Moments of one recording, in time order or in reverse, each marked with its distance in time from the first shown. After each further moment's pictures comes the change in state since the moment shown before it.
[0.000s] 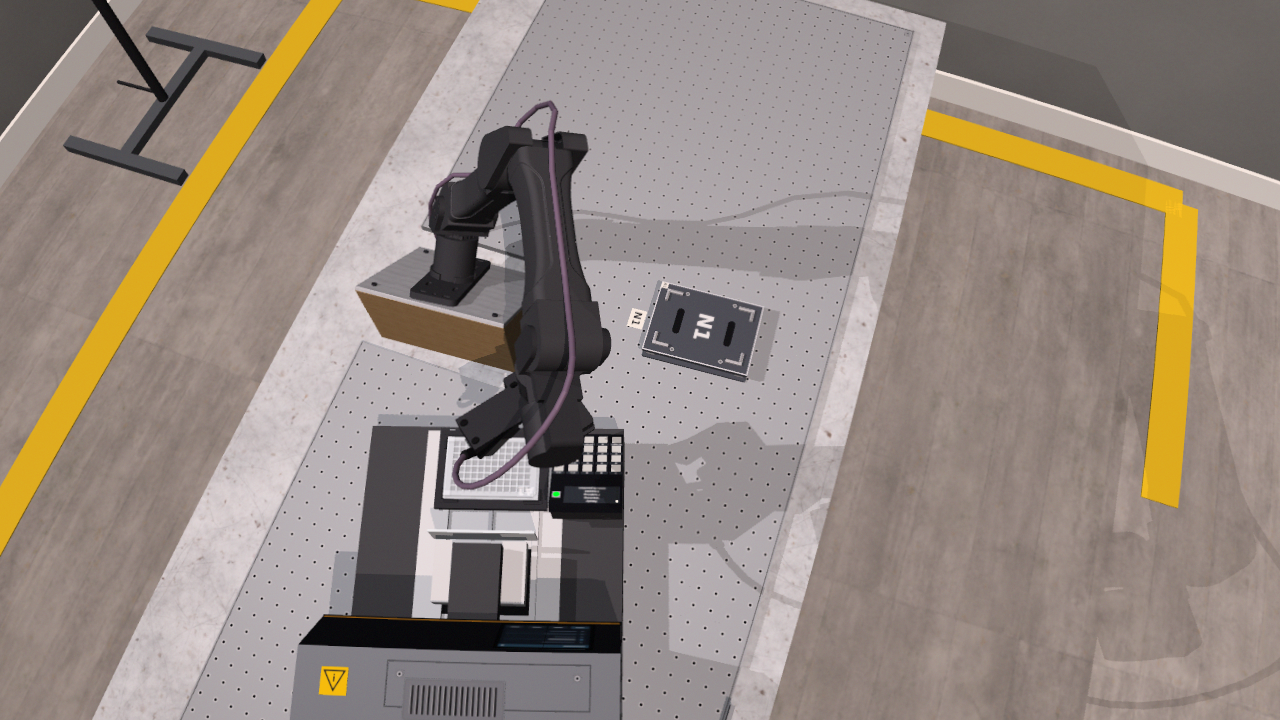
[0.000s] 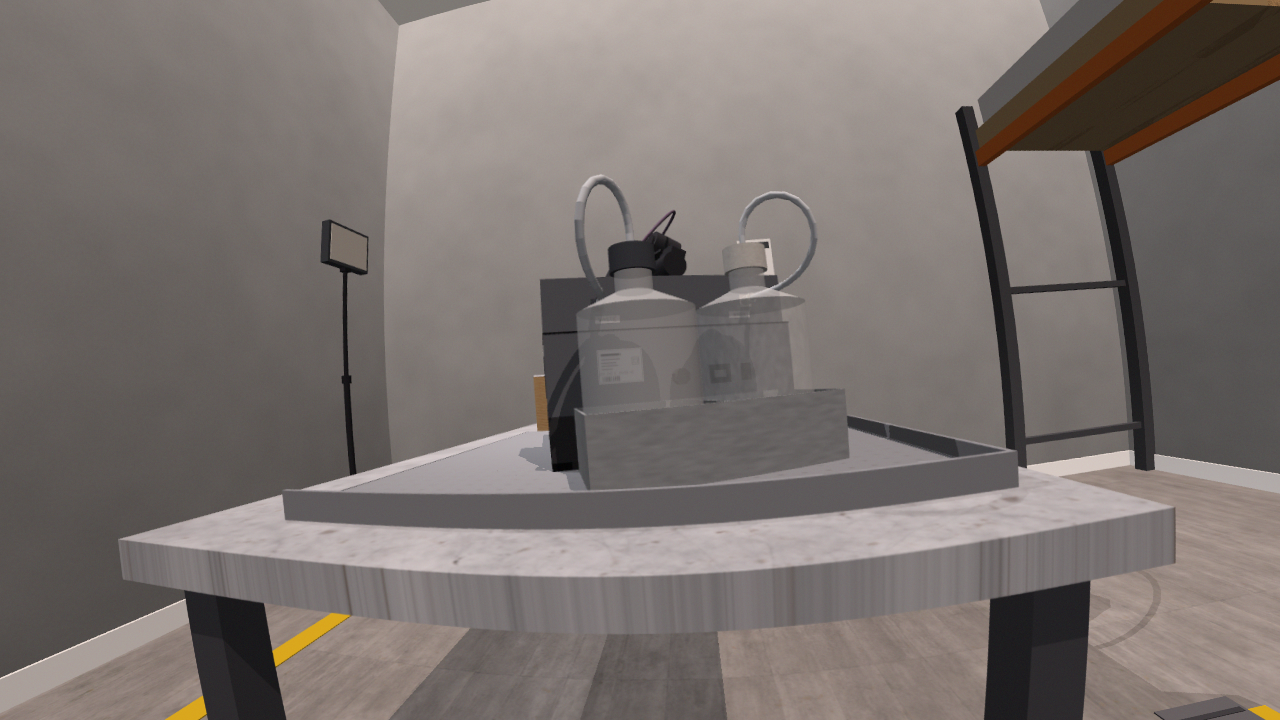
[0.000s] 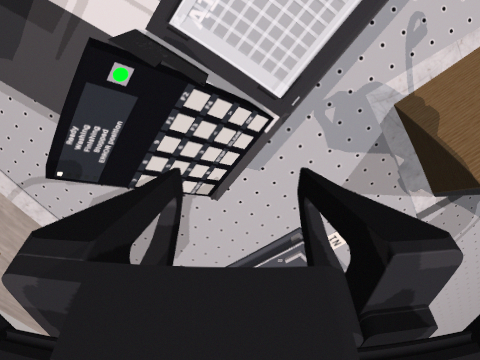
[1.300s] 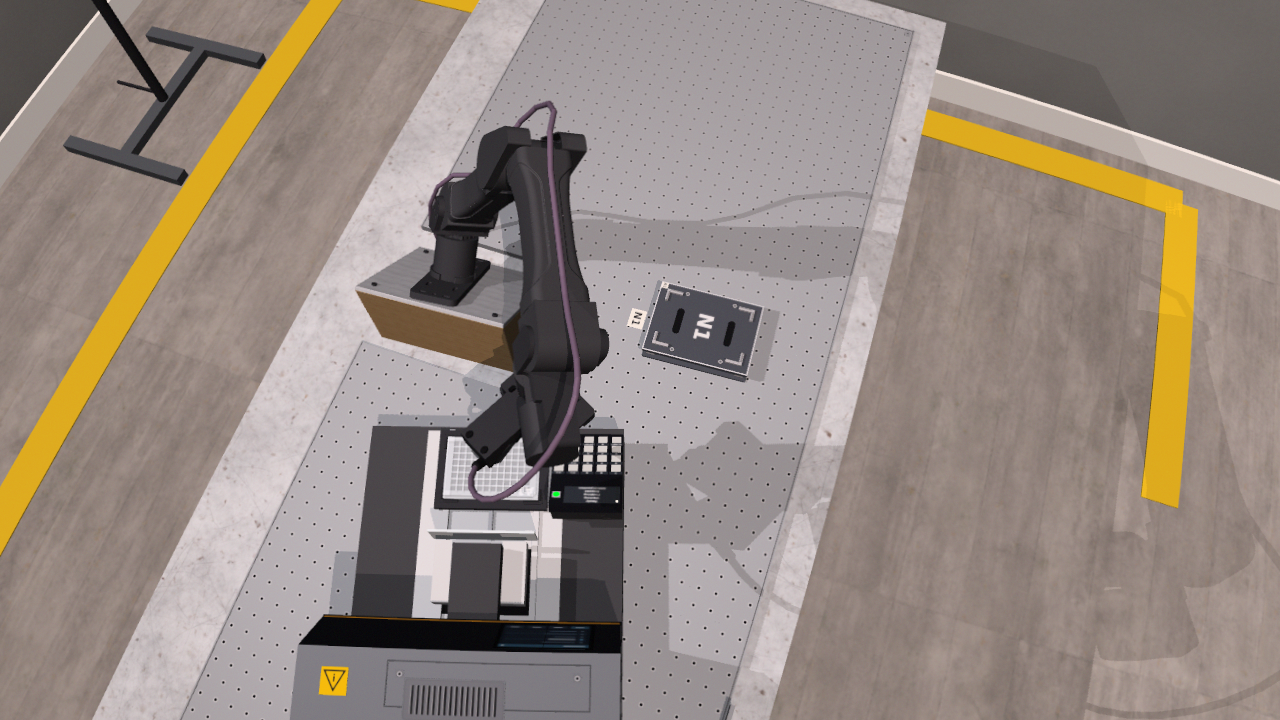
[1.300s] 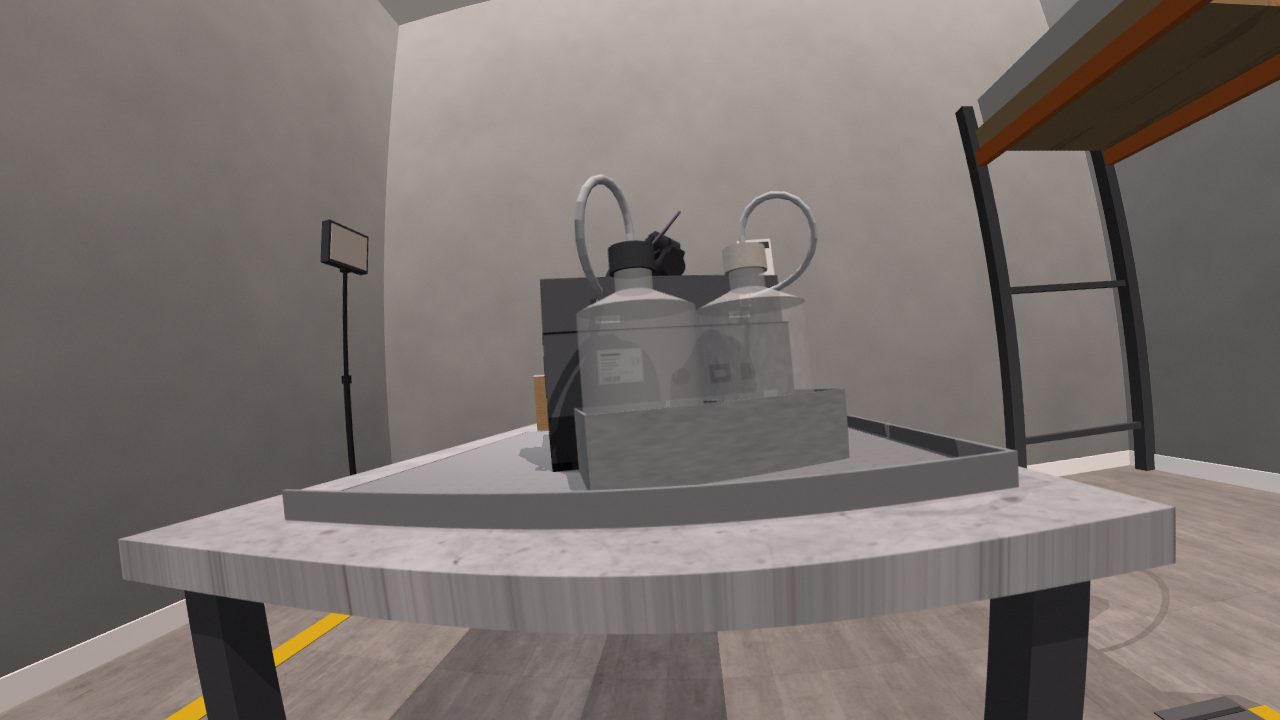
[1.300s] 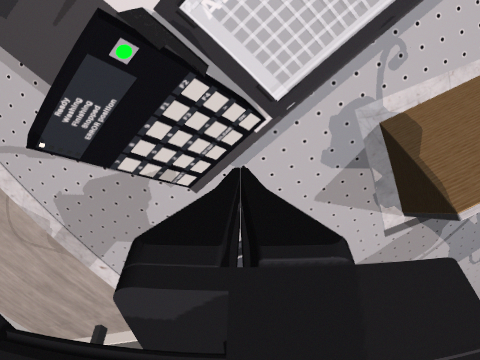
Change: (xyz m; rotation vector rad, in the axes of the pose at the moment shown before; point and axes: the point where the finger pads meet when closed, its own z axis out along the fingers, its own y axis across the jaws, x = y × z) arm 0.001 -0.003 0.000 0.007 0.014 -0.168
